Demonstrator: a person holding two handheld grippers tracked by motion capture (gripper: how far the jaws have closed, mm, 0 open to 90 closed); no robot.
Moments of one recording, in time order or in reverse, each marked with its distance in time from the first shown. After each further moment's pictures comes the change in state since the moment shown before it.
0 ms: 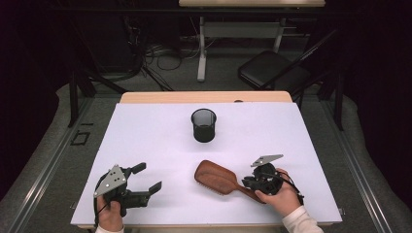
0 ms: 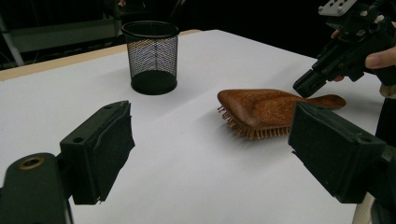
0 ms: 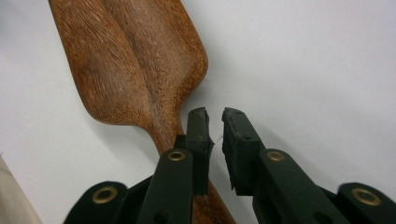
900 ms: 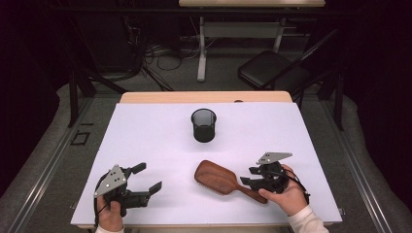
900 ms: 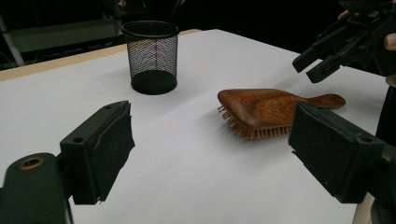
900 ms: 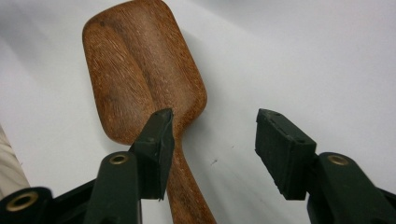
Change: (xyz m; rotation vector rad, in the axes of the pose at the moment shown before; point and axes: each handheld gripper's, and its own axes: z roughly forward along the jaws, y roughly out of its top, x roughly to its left) left arm 0.000 0.000 0.000 -0.002 0.001 0.002; right arm -0.004 0.005 -0.019 -0.129 0.022 -0.062
